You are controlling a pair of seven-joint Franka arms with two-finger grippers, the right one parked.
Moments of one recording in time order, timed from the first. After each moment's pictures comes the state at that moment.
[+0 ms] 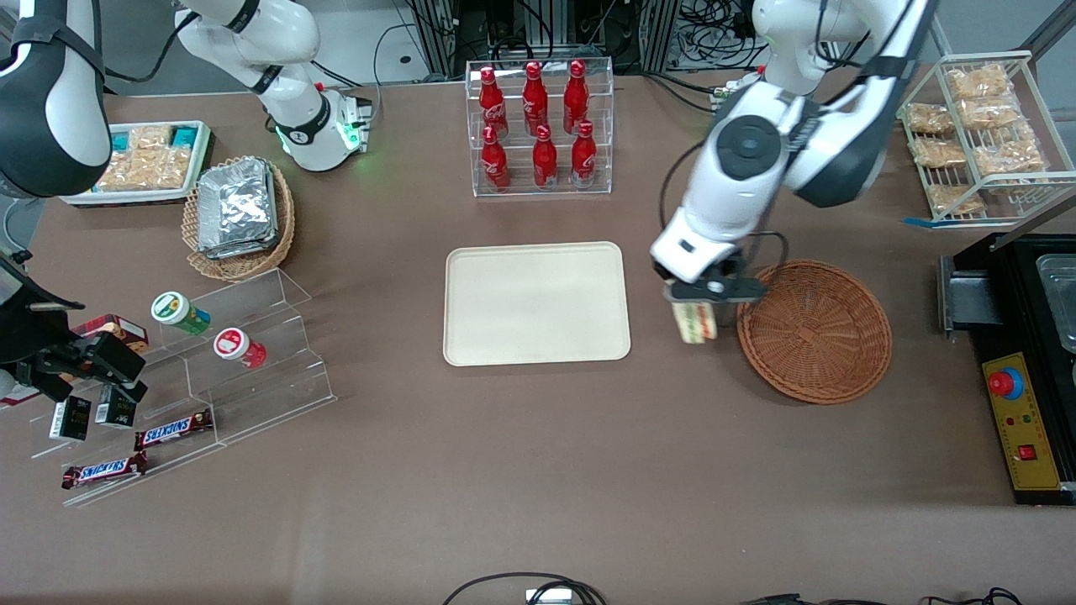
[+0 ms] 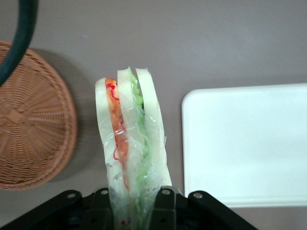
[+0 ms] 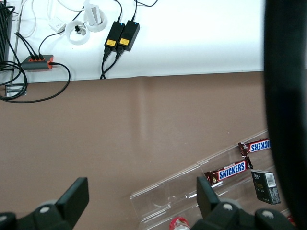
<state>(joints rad) -0.09 0.13 -0.51 -1.96 0.09 2.03 -0.58</state>
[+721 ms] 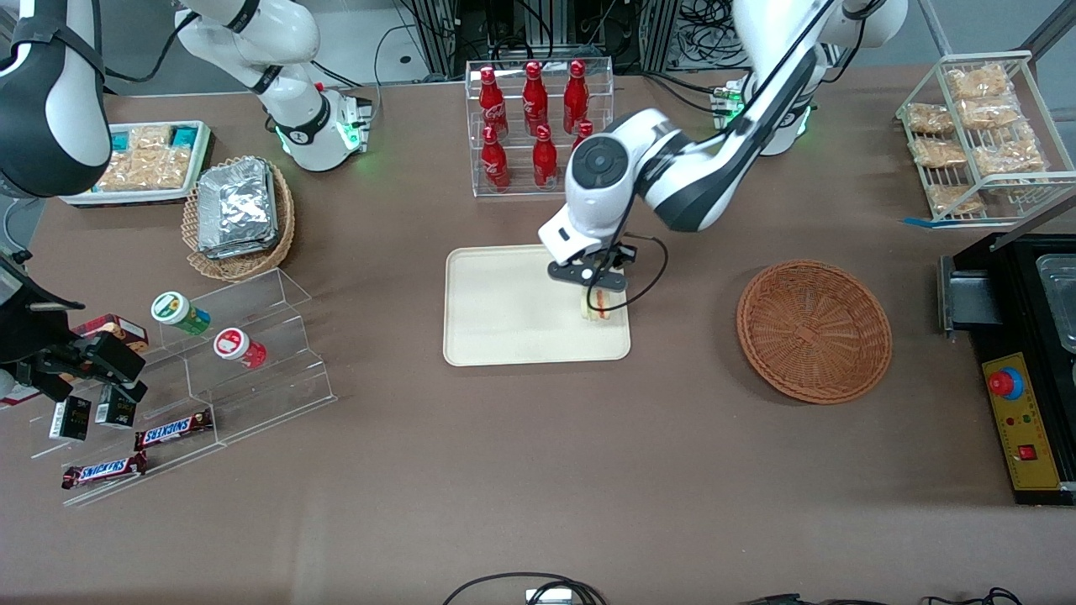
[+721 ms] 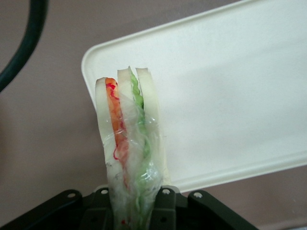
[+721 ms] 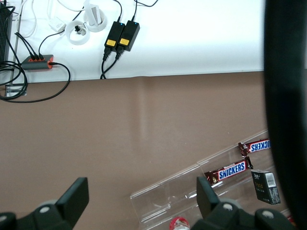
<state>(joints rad) -0.32 0.41 -0.52 -1.89 0.19 2.13 -0.70</state>
